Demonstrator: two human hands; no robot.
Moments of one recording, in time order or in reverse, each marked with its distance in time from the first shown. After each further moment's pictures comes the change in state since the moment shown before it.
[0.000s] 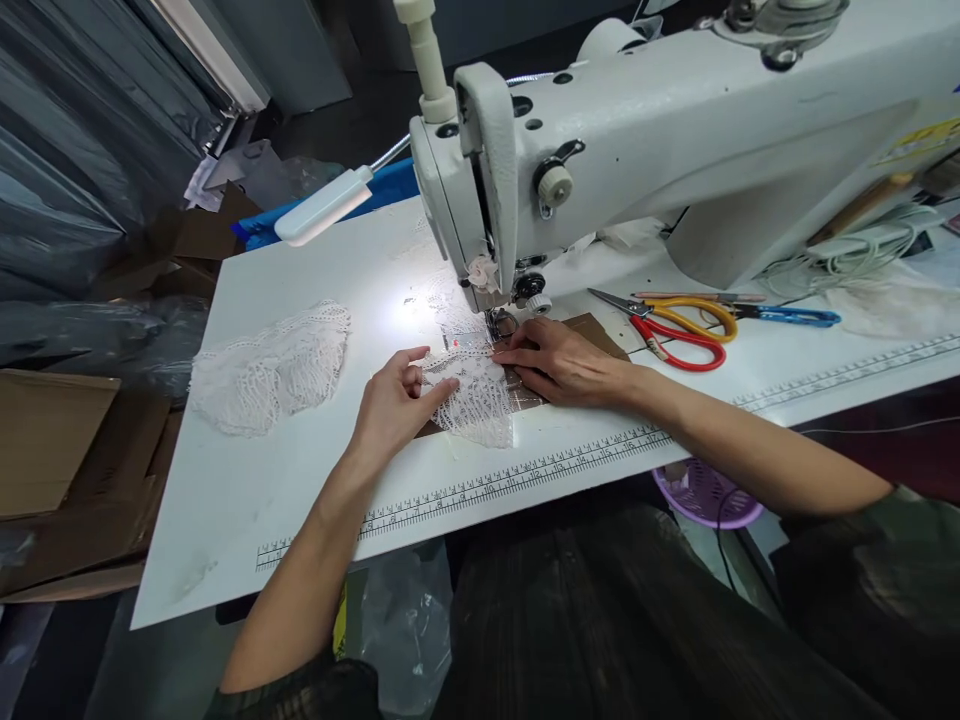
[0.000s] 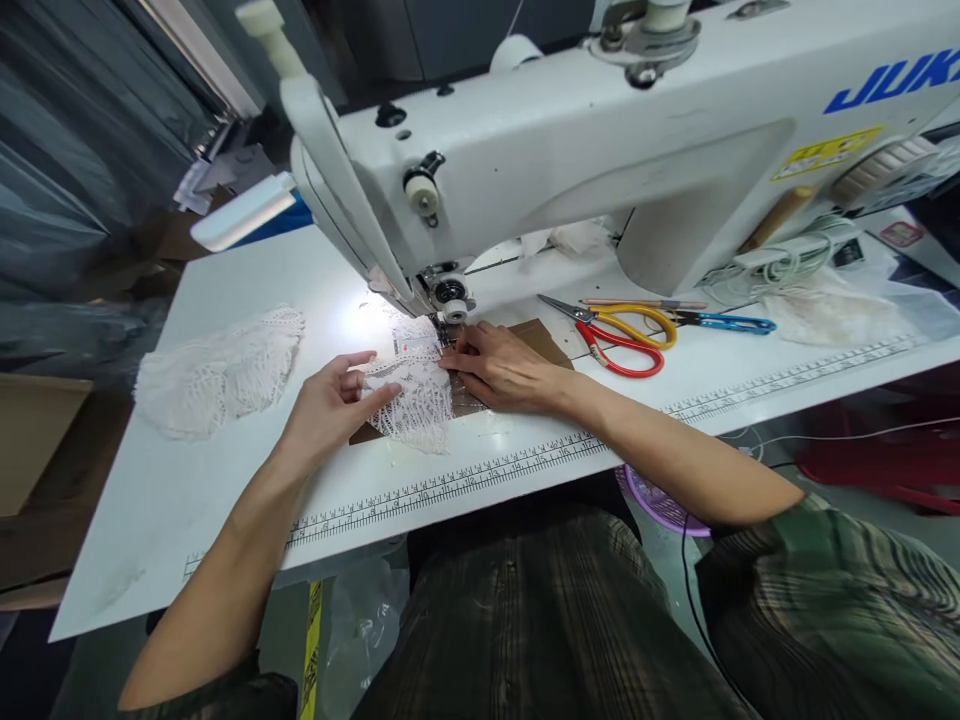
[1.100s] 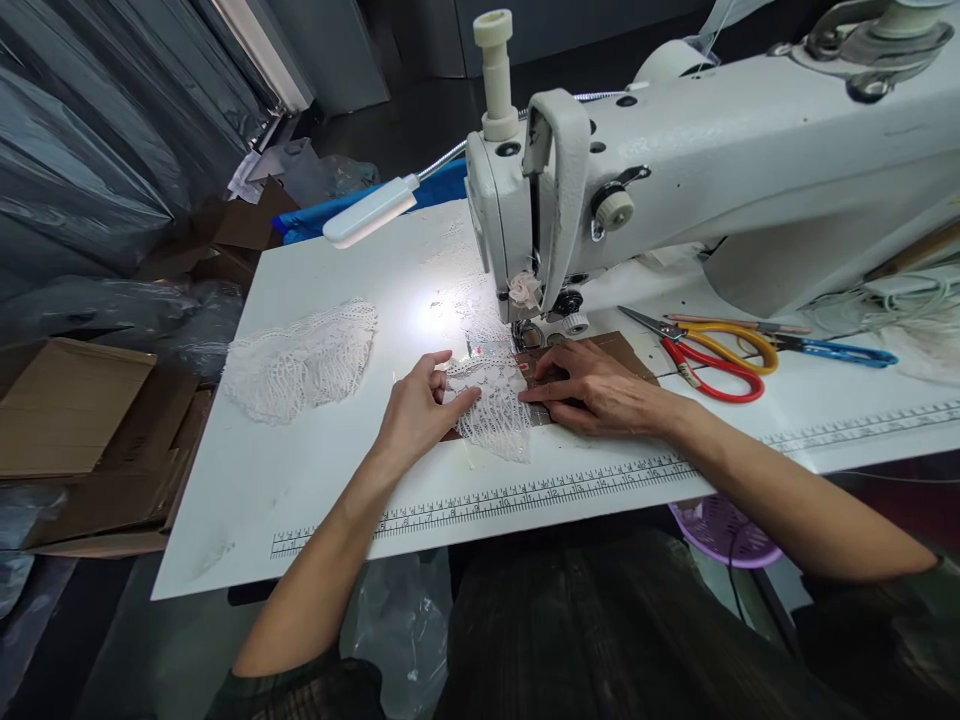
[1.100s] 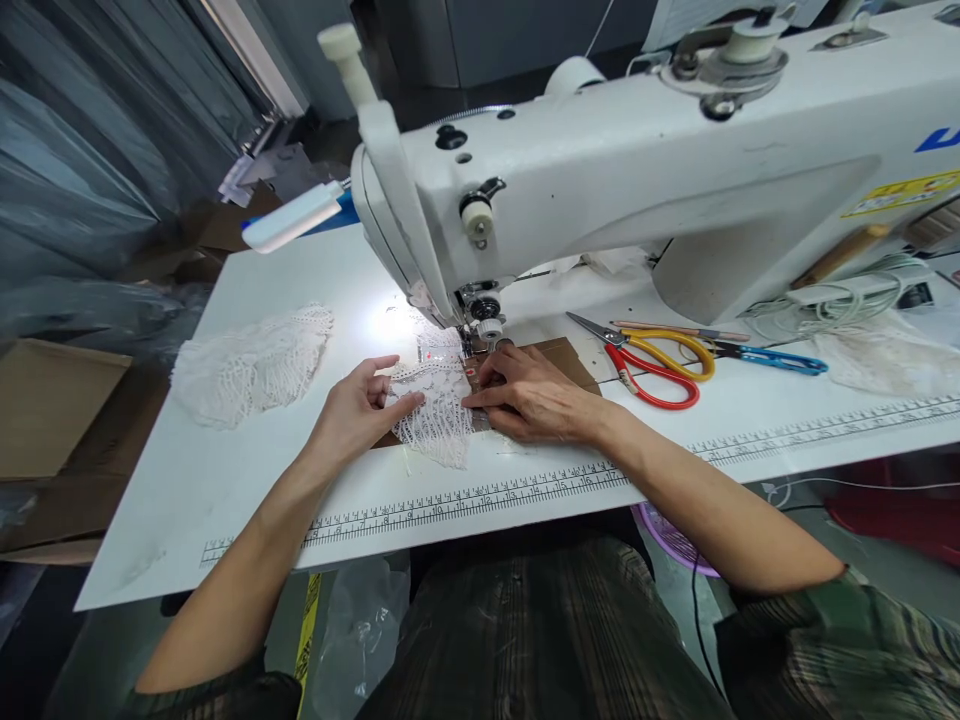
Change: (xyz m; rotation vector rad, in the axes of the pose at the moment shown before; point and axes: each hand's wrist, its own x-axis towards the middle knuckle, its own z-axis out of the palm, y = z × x) left_hand -0.001 -0.003 0.001 0.102 -0.003 0.035; right_hand -0.003 -0.016 -0.019 0.071 -0.159 0.028
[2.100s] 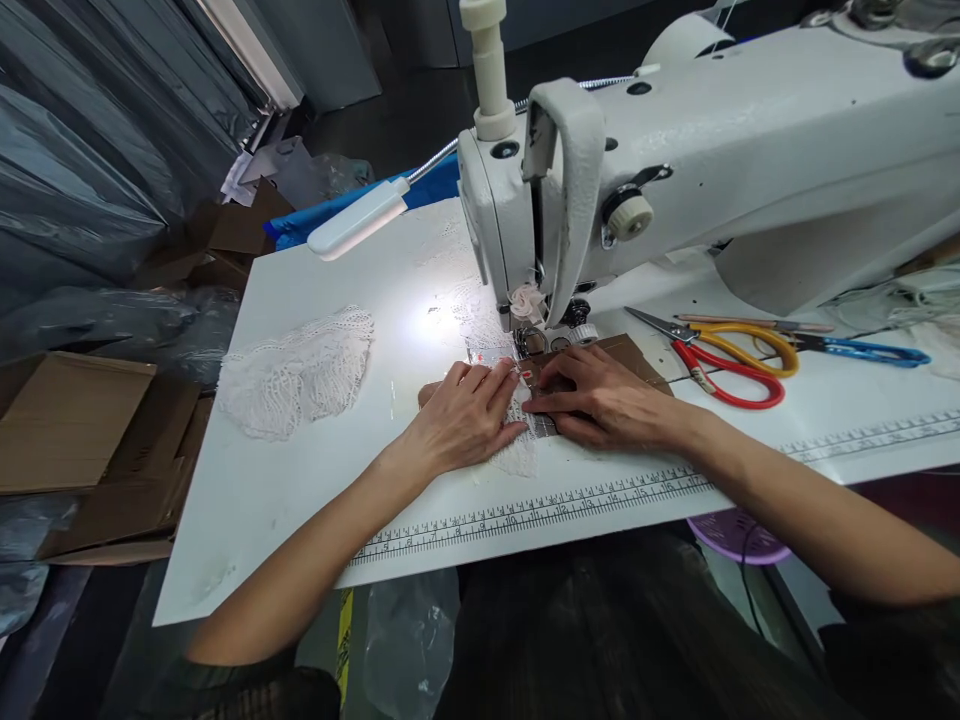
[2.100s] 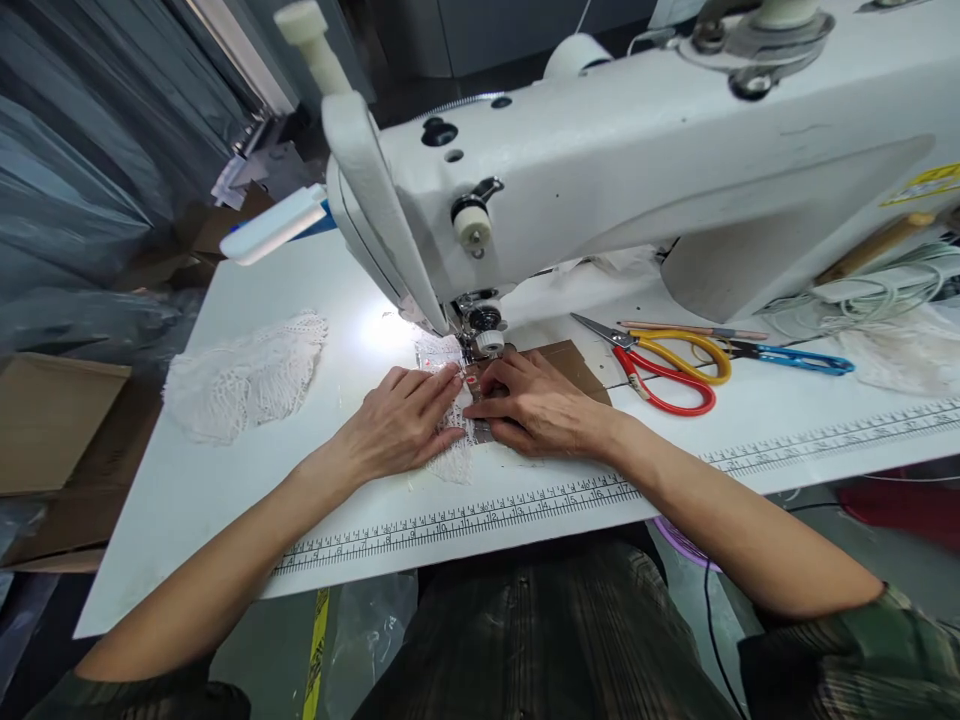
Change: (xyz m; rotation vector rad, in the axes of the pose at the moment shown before) left_hand 0.024 0.010 0.018 0.832 -0.233 0.890; right_hand 0.000 0.000 0.000 -0.052 0.031 -0.038
